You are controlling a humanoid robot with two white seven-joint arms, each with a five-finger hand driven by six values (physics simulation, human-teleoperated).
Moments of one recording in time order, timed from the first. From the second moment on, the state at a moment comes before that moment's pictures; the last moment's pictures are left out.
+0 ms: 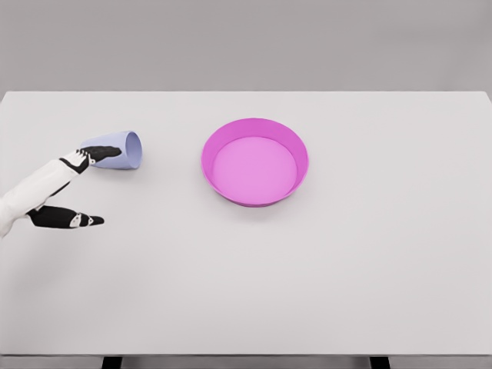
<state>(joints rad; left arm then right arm) 0.02 0.72 -0.02 -1.63 -0.05 -0.61 -0.40 0.00 0.00 -0.19 0.05 -0.06 -0.07 0.09</state>
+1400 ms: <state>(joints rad) -0.21 0.72 -0.02 -1.47 -0.25 -0.61 -0.53 0.00 0.00 -0.19 0.05 -0.06 -0.07 0.09</state>
